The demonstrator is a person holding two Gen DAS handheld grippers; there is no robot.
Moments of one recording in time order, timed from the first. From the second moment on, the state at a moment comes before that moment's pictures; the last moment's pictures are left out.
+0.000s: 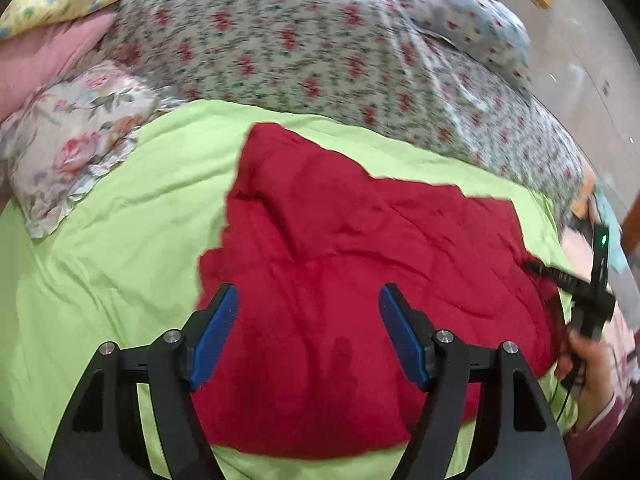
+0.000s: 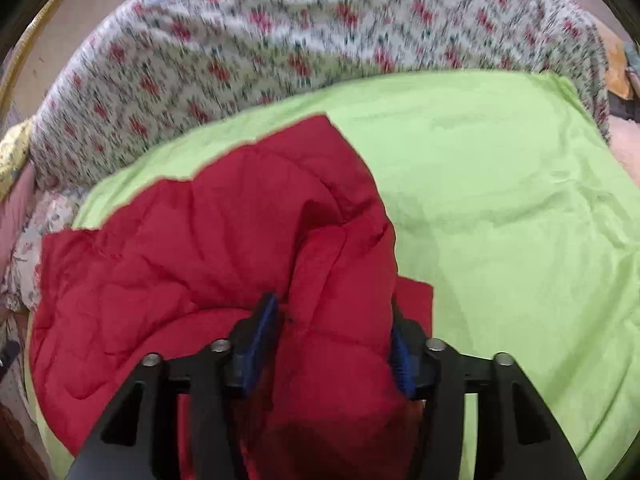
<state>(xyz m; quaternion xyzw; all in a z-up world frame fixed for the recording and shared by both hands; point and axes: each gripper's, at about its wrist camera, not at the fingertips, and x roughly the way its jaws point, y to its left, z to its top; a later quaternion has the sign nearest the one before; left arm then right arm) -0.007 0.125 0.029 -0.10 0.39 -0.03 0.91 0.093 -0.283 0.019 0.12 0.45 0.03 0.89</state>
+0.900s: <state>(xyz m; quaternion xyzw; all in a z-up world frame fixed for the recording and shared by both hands) -0.050 0.040 0.012 -0.02 0.45 -0.08 0.89 -0.003 -0.224 0.033 0.03 0.45 0.13 0.88</state>
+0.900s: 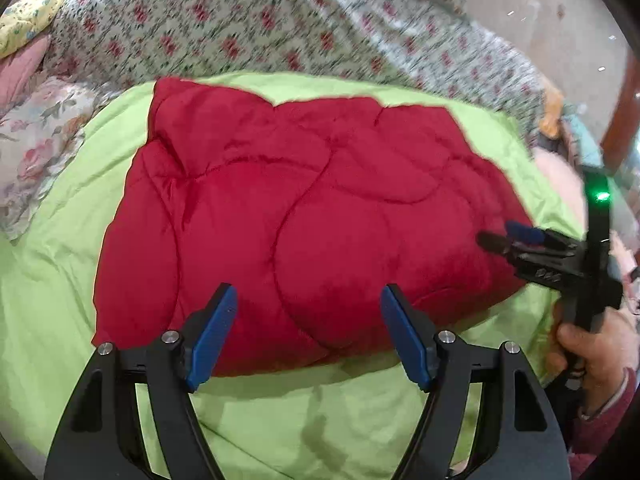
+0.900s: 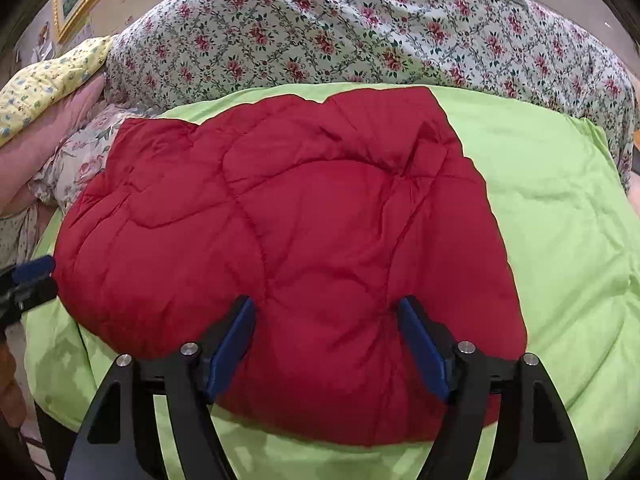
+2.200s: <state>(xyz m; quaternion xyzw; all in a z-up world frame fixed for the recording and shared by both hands) -0.020 0.033 -0.021 -0.02 0.46 -0.02 0.89 0.031 -0.191 0.015 0.04 0.44 0.12 0.89</state>
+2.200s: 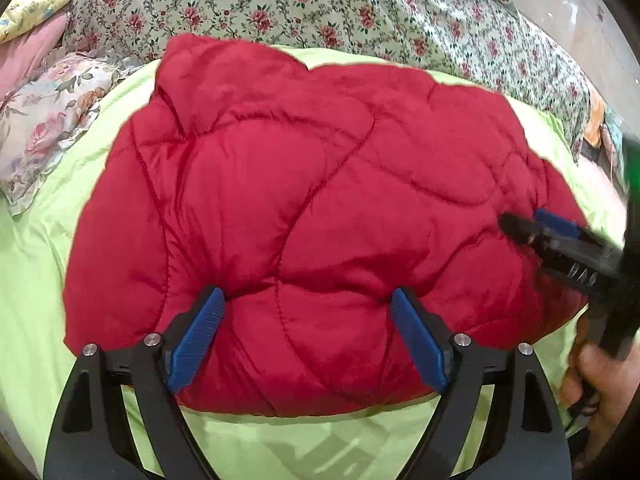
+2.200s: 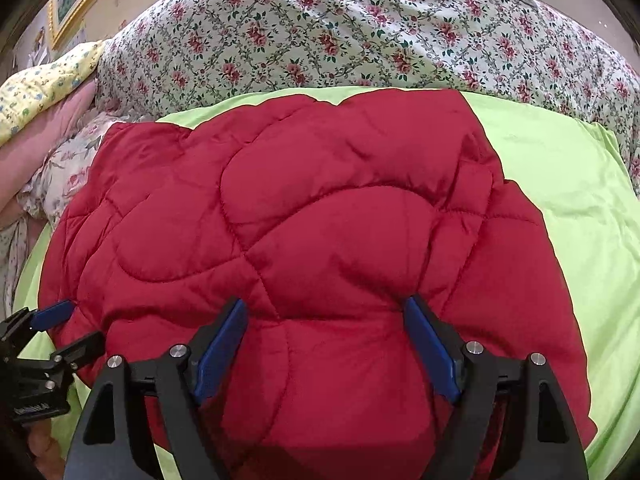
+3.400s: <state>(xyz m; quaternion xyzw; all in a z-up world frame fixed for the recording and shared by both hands) 0.032 0.049 -0.028 -0.01 0.43 0.02 0.90 0.016 -0.182 0.040 0.04 0.43 0.12 0.89</state>
